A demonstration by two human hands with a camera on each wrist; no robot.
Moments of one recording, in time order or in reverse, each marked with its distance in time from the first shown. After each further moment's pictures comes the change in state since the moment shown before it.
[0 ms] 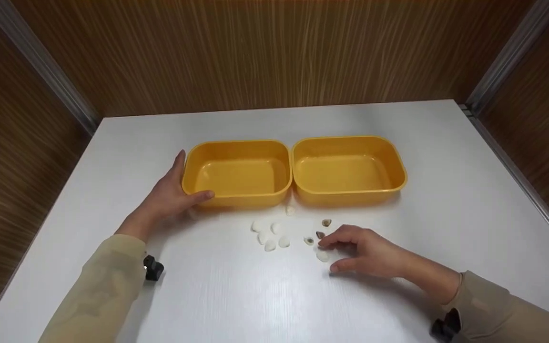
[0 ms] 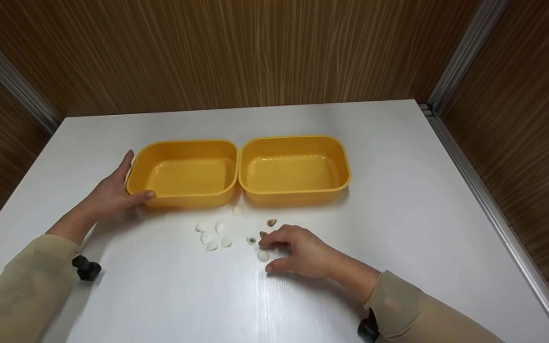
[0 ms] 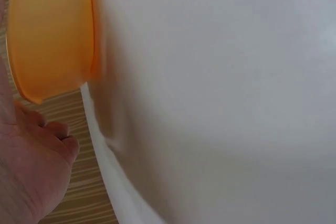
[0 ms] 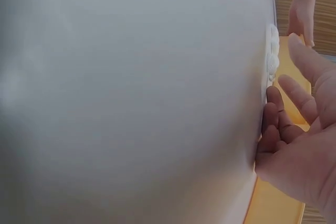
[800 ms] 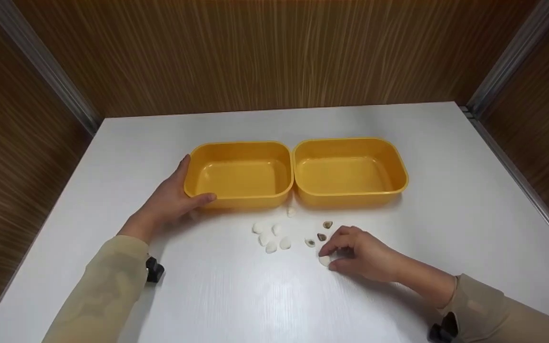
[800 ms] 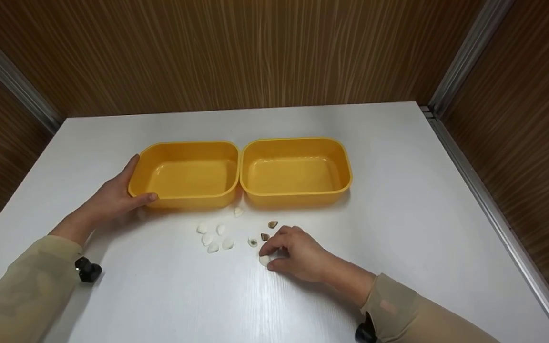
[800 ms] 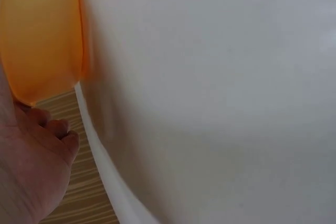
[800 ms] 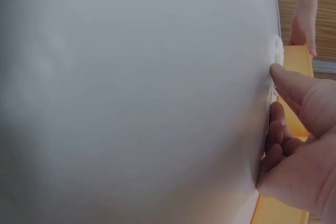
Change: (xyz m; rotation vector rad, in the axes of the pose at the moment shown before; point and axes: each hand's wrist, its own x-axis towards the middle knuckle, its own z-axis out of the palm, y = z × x) left_hand -0.003 0.000 0.006 -0.008 -0.027 0.021; right_hand 0.000 0.002 0.008 -0.077 0.008 0.046
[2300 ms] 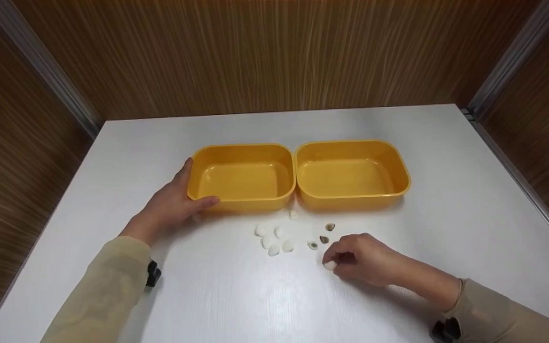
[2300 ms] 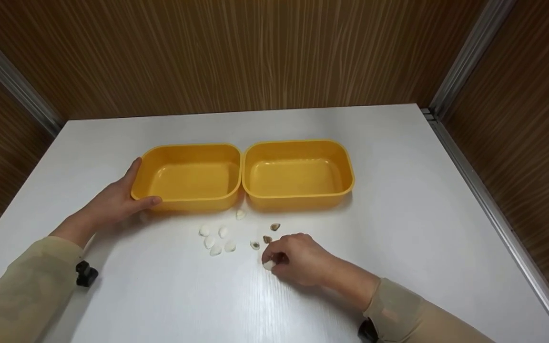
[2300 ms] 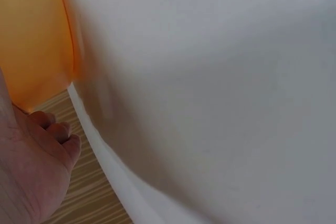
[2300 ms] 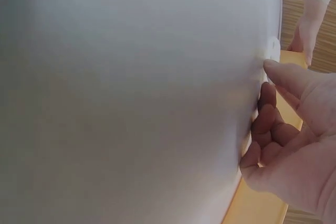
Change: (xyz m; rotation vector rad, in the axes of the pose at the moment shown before) left_hand -0.004 0.006 0.004 0.130 -0.015 -0.036; right_hand -0.002 -0.006 -0.004 -0.157 -0.032 -0.126
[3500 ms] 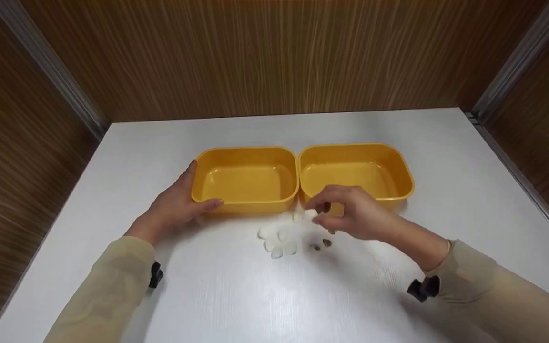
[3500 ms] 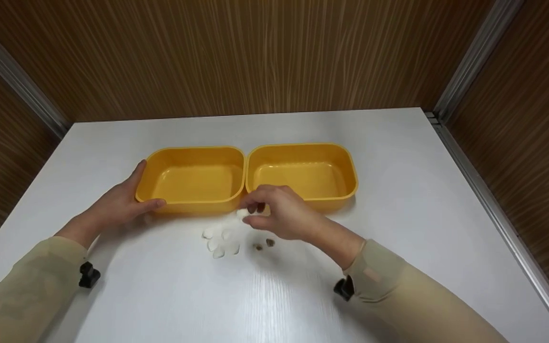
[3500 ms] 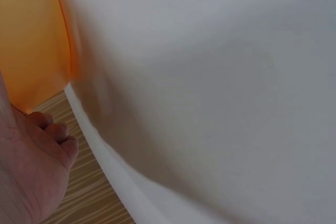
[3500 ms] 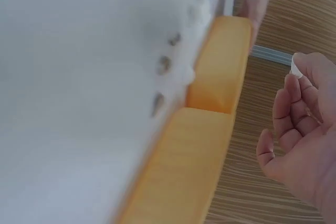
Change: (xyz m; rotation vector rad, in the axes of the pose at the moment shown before) left_hand 0.002 0.000 0.000 0.029 0.009 0.011; right_hand 0.068 -0.031 -0.056 0.023 0.149 -0.102
